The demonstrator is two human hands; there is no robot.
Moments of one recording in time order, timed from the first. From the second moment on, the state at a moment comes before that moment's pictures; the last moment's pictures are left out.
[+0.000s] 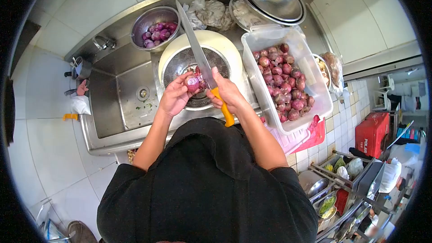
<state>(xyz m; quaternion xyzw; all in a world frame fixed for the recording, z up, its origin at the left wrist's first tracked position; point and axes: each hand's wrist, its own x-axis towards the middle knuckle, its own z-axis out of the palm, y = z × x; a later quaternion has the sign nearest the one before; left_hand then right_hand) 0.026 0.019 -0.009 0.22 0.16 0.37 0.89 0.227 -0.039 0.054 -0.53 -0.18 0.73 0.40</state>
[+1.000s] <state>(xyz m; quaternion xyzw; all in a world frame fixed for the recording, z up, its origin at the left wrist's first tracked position) 0.034 0.027 -0.001 0.26 0.30 0.52 0.76 0.207 -0.057 0.019 -0.62 -0.56 0.41 0.38</state>
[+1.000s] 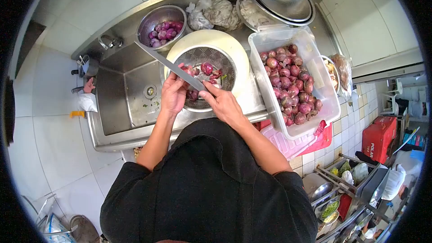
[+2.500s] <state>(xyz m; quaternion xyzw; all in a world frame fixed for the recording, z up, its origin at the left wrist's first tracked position) 0.037 0.030 -0.017 0.30 0.29 0.49 0.76 0.224 -0.012 0.025 -0.44 -0.12 0.78 0.44</state>
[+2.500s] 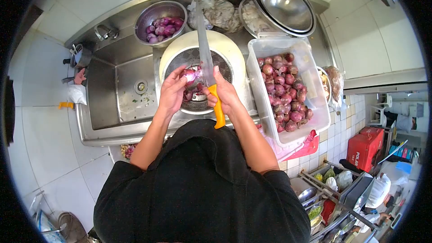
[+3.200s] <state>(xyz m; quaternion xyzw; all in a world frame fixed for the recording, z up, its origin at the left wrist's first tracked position) 0.032 0.022 0.007 0.19 0.27 0.46 0.82 0.202 -0.033 0.039 -0.56 -0.54 0.49 0.38</state>
